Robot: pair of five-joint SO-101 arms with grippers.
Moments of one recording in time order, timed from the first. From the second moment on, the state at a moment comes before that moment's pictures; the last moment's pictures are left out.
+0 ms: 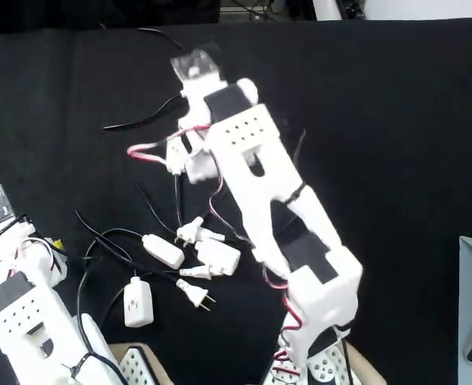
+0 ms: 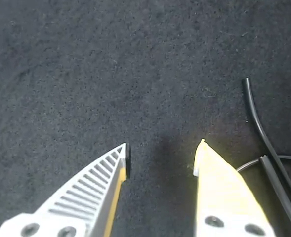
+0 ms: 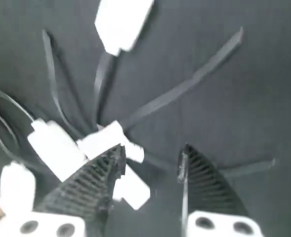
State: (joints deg) left arm -44.4 -63.3 78.6 49.6 -9.4; right arm -29.3 18.6 -24.0 98.9 -8.3
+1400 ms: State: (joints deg) left arm -44.4 -63.3 78.6 49.6 -9.5; right arm -39.5 23.5 7.8 63.0 -24.7
